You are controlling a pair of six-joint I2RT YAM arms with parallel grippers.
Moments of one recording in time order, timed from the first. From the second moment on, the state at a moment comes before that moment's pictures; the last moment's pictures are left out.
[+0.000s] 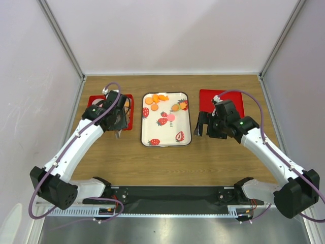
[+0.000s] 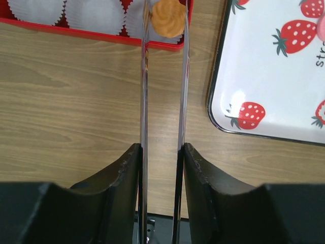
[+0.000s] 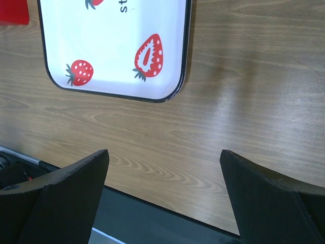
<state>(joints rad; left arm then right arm) -0.44 1.24 1.25 -1.05 -0.34 -0.52 0.46 1.17 1.01 -0.73 -0.13 0.52</state>
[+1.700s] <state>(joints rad) -0.34 1.28 1.23 -0.99 -0.28 -0.43 0.46 1.17 0.97 -0.71 -0.15 0.52</state>
